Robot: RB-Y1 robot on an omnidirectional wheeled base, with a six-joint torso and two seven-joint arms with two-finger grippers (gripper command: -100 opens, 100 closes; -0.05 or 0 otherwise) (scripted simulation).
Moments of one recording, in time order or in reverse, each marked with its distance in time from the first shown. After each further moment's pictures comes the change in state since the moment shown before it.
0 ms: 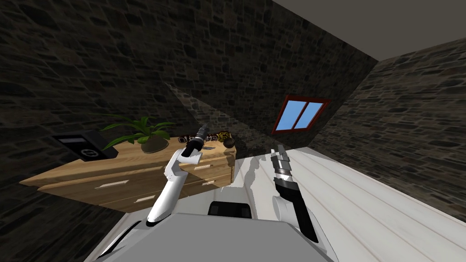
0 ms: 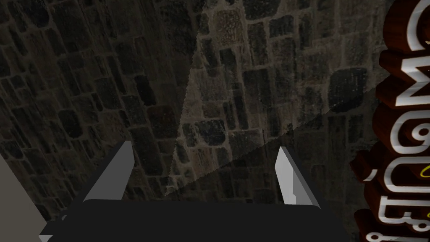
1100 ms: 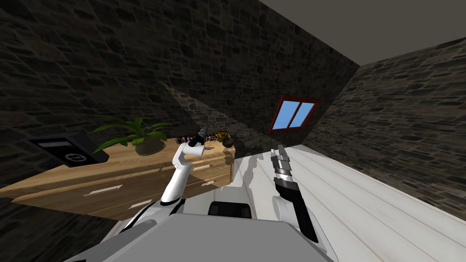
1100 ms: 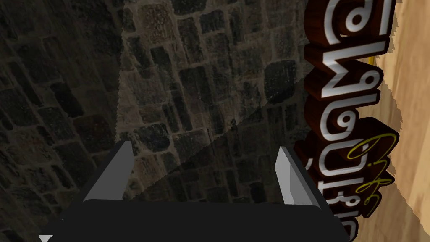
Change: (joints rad) left arm -0.154 -0.018 0.051 0.141 -0.007 0.277 -0.009; right arm 0.000 0.000 0.000 0.000 0.000 0.000 0.000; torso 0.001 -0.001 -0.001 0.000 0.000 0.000
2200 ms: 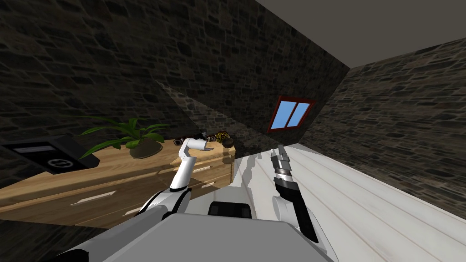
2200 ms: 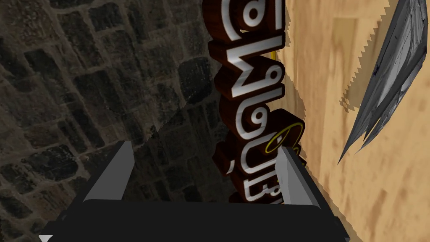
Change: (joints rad) left arm -0.137 -0.024 0.068 0.175 0.006 0.300 -0.006; right arm 0.000 0.000 0.000 0.000 0.000 0.000 0.000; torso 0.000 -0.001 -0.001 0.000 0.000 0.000
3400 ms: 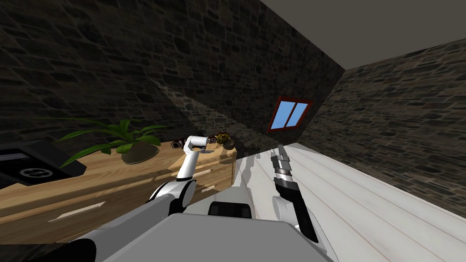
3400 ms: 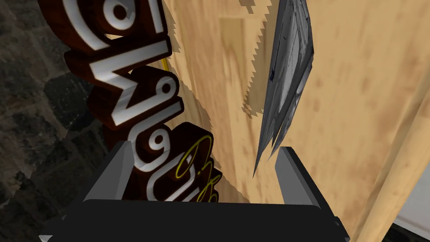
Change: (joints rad) left arm -0.132 -0.021 0.096 0.229 0.029 0.317 -0.007; right arm 0.000 0.000 0.000 0.000 0.000 0.000 0.000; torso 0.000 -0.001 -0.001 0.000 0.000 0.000
